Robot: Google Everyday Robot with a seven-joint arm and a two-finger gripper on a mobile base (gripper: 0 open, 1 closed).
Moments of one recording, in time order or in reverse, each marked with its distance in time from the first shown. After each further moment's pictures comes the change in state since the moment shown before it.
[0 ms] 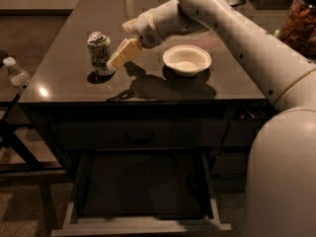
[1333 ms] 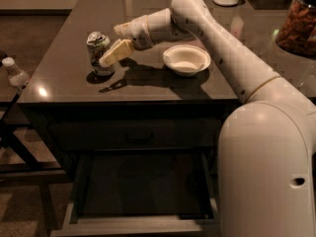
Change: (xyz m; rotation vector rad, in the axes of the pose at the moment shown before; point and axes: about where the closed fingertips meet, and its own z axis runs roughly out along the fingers) arm -0.001 -0.025 0.039 -0.069 -0.145 0.050
